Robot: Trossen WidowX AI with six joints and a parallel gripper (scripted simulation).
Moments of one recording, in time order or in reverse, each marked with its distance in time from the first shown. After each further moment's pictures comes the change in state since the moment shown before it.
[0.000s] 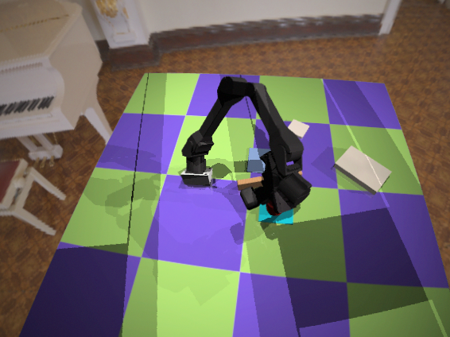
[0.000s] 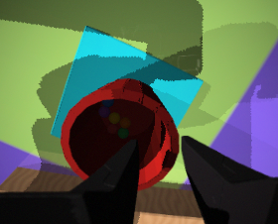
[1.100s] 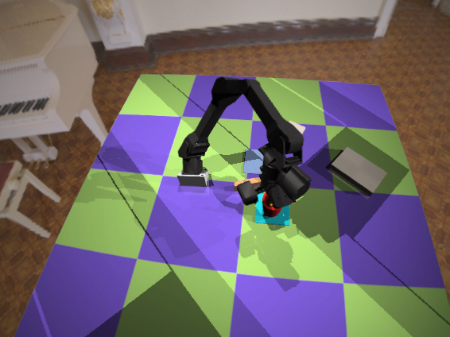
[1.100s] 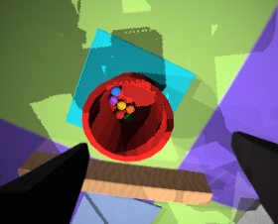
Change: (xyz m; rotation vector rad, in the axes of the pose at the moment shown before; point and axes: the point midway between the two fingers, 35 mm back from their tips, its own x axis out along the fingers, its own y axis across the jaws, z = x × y) arm -0.037 0.002 0.000 0.005 0.000 0.001
